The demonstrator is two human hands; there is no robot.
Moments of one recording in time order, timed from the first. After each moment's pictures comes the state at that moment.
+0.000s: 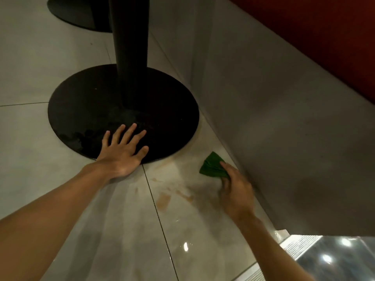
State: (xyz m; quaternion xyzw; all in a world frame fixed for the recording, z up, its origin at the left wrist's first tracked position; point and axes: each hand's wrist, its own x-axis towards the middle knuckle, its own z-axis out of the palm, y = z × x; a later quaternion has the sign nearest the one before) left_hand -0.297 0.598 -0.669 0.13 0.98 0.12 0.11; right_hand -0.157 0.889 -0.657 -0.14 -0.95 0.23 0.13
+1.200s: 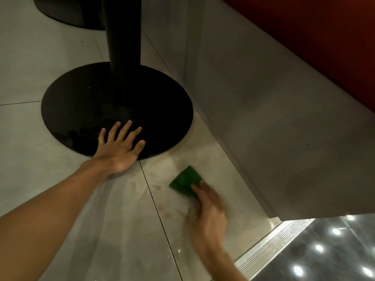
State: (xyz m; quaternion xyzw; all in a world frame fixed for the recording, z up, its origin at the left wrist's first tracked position) left_hand -0.295 0.596 -0.671 0.14 0.98 0.14 0.10; right_hand -0.091 0.795 -0.656 -0.18 -0.94 0.25 0.15
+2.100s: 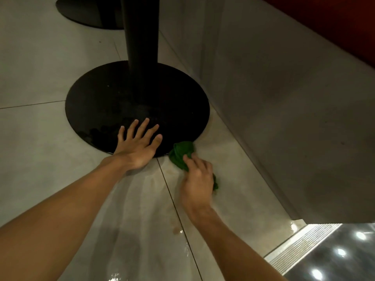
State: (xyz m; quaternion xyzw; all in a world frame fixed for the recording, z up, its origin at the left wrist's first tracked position) left_hand -0.296 0.600 -0.663 0.12 0.97 0.15 0.13; right_hand -0.177 0.753 -0.666 -0.11 -0.96 0.23 0.15
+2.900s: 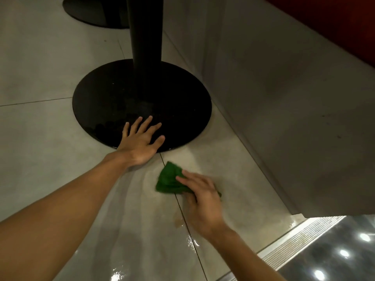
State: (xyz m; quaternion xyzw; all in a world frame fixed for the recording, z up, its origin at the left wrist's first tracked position) left_hand -0.293 0.590 -0.667 0.16 0.96 0.21 0.10; right_hand -0.120 0.773 -0.665 0.03 -0.93 0.35 0.08
